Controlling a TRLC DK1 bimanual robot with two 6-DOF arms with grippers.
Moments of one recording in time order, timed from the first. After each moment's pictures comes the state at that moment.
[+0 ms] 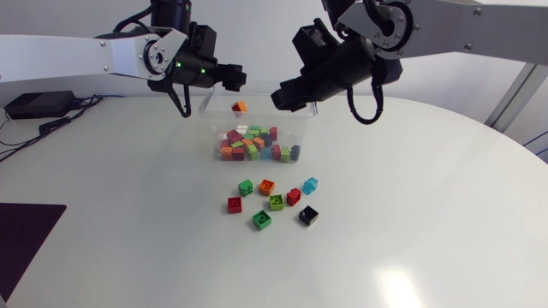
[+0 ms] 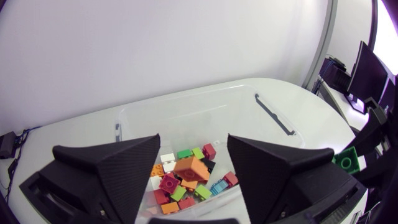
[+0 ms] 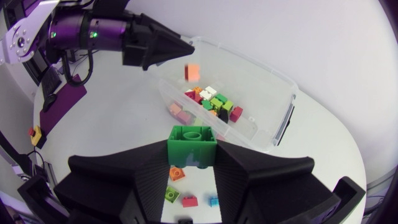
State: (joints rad) left arm -0.30 1.96 1.62 -0.16 0.15 0.02; right arm 0.49 1.79 1.58 -0.54 -0.17 -0.08
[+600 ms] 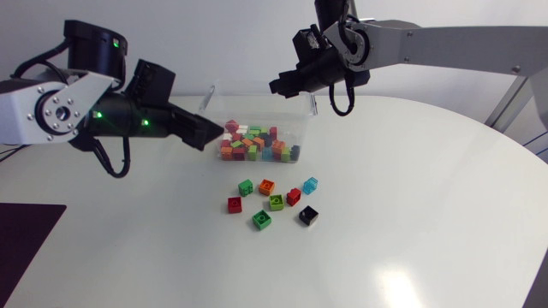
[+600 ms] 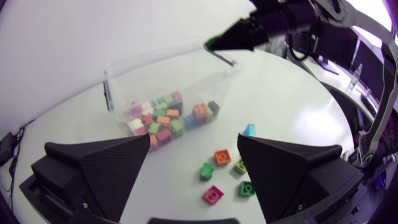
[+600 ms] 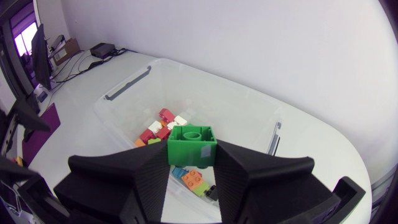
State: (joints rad) left arm -0.28 1.45 1.02 -0.21 0.34 0.20; right arm 0.42 2.03 1.75 -0.34 -0.14 -0.04
